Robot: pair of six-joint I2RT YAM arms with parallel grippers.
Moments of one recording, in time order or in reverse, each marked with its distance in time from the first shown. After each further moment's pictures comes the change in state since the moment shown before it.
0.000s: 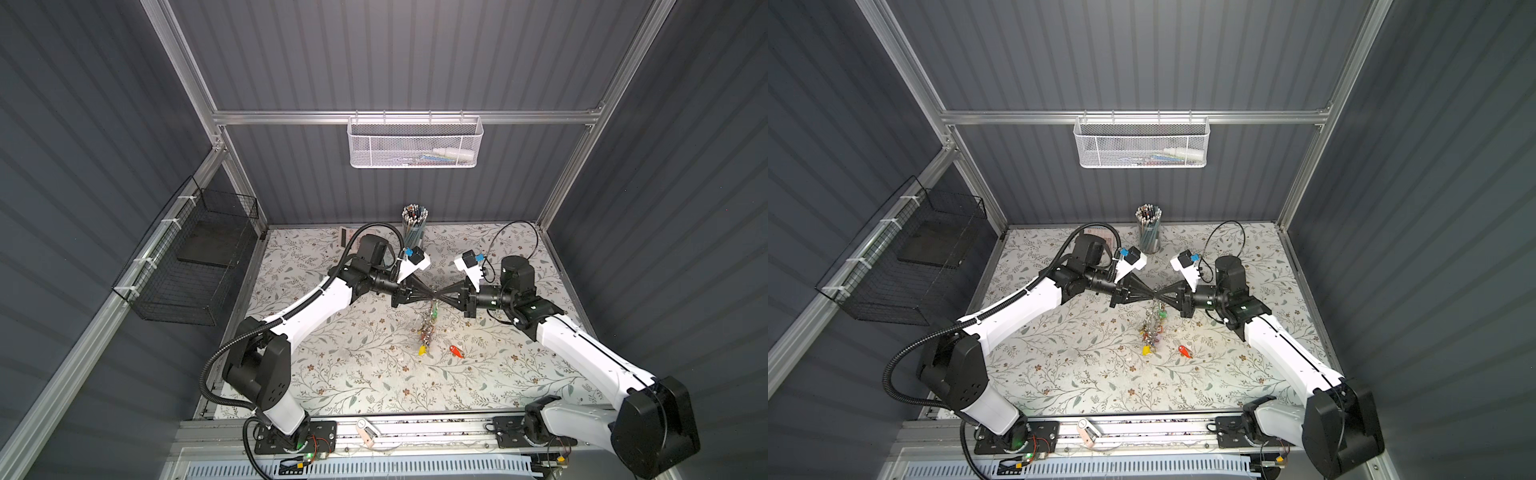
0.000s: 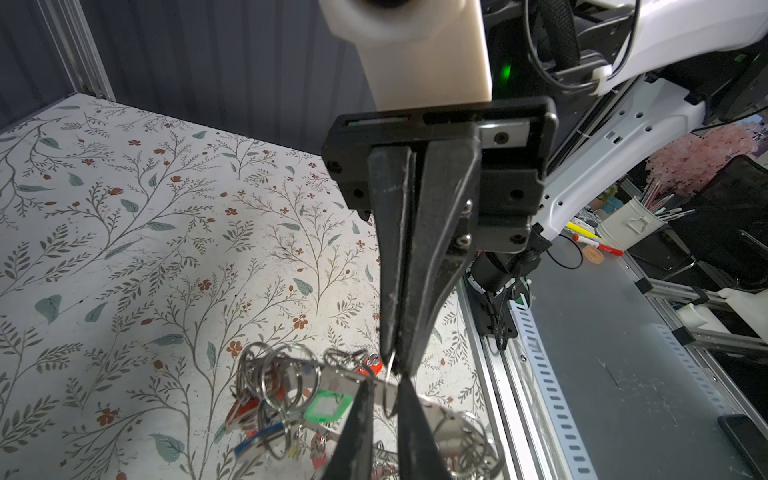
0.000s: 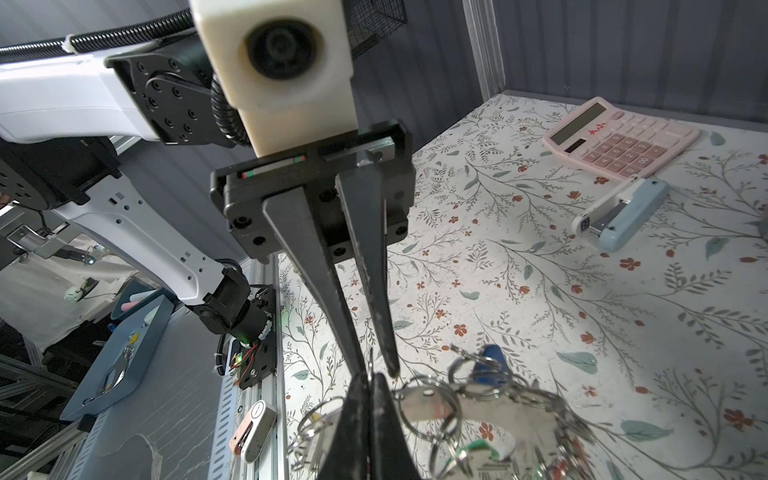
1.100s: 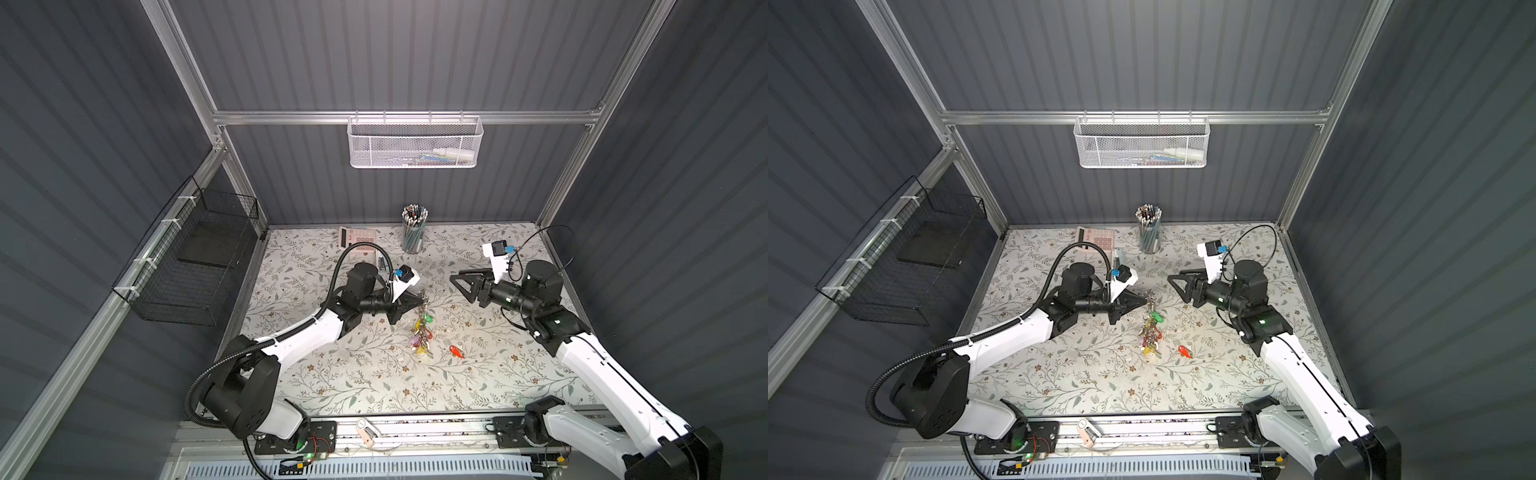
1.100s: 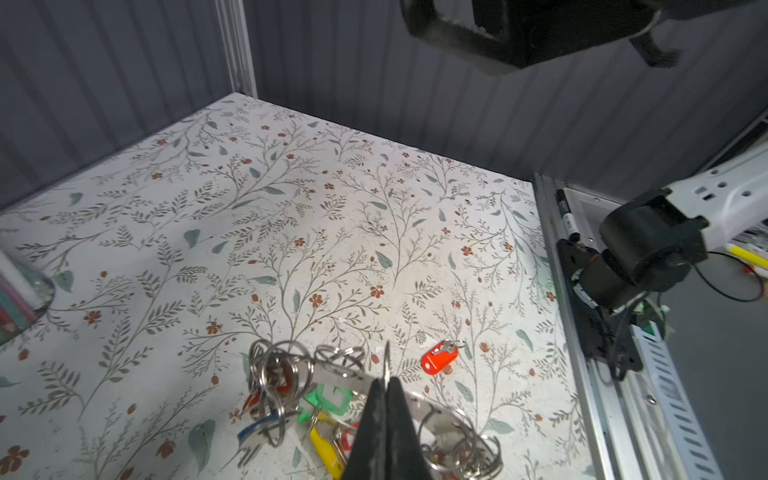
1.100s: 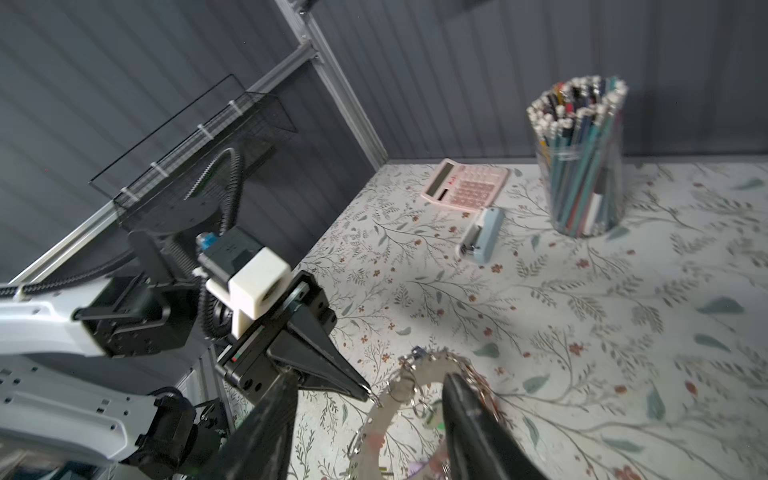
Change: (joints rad) left arm -0.054 -0.175 -0.440 0.507 -0.376 -0.158; right arm -0.037 -0.224 -0.002 -0.089 0.402 0.263
